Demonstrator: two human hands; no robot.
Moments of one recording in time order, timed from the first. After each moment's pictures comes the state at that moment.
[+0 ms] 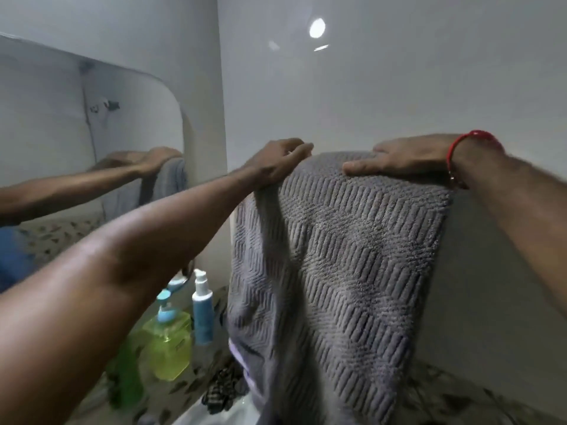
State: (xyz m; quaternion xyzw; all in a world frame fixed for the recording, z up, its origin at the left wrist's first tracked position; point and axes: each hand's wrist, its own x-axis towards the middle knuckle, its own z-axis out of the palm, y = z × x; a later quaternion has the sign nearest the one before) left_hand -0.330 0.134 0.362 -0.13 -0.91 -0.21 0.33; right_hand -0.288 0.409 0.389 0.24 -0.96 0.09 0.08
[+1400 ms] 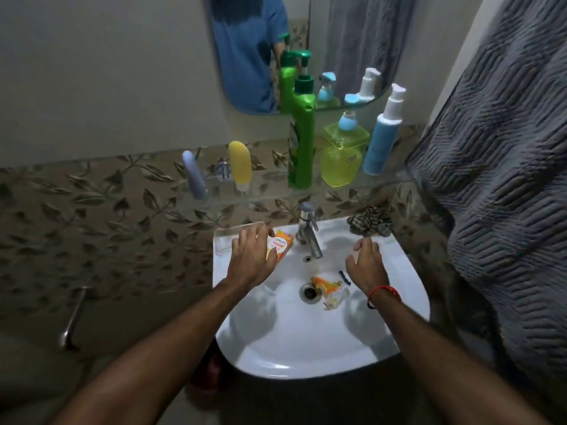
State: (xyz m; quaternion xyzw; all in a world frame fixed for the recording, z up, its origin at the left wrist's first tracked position) left_hand -0.004 0.042 -0.143 0.44 -0.87 -0.09 0.21; right_hand -0.238 0.168 -0.167 0.38 -0.84 0.35 -0.14
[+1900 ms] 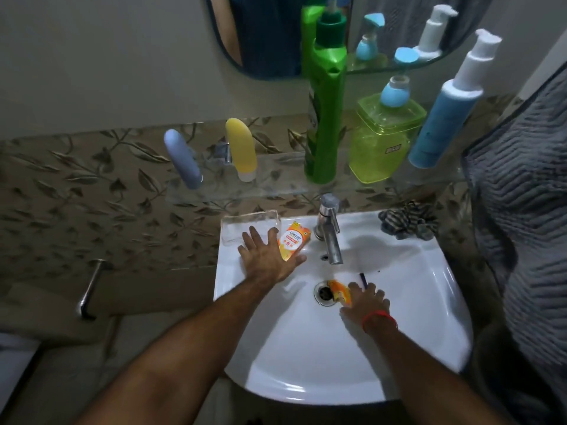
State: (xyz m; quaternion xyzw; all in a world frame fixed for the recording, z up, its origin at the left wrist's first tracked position) left_hand -0.048 0.002 -0.218 0.64 -0.75 -0.15 -0.03; right_hand -0.244 0.140 -0.304 0.46 -0.85 -0.09 -0.25
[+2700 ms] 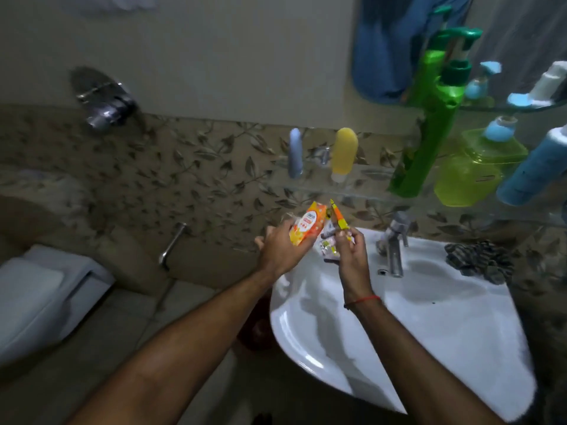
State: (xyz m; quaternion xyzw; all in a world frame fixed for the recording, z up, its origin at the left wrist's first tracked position) left_hand 0.072 0.031 -0.157 0.67 -0.65 -0.21 0.27; right_hand -0.073 0.088 -0.142 0.35 -0.54 0.60 -0.48
